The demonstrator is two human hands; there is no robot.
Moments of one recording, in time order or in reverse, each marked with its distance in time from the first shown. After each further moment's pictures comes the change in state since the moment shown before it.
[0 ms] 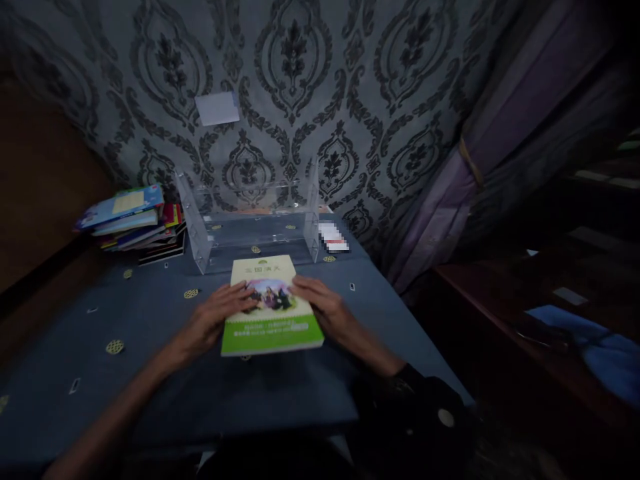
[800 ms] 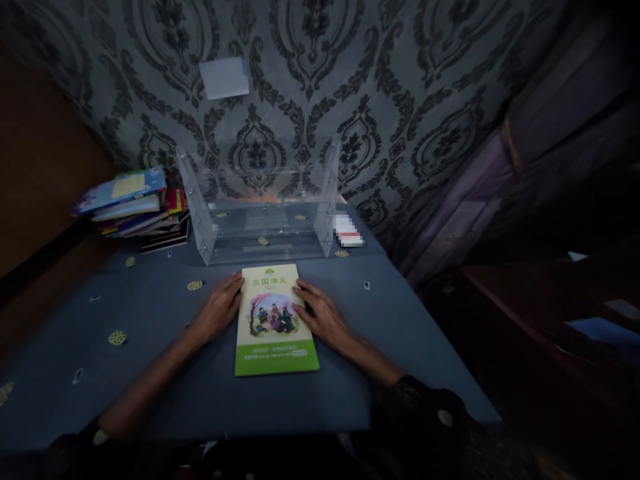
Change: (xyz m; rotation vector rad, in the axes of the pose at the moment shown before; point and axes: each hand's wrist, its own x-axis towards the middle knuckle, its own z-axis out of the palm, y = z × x) left_hand 0.000 -0.076 0.051 0.255 0.088 -0.275; right_hand -0.010 0.038 0.053 -0.168 -0.100 0.197
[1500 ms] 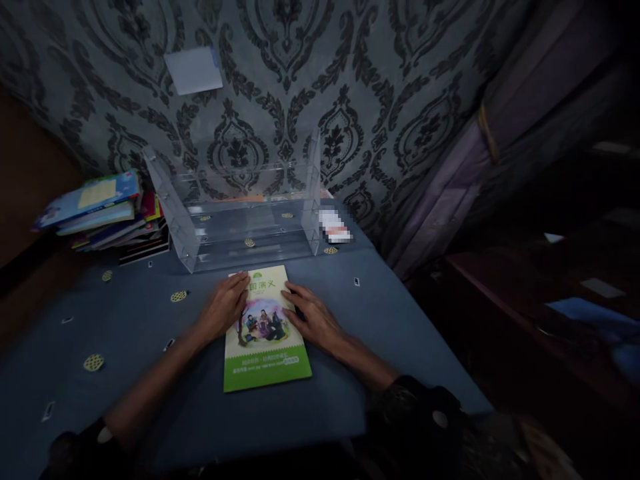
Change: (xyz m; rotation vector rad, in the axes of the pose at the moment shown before) left_hand 0.039 0.016 0.017 0.030 -0.001 0.133; right_hand -0.002 -0.001 0.001 -0.002 0.007 0.003
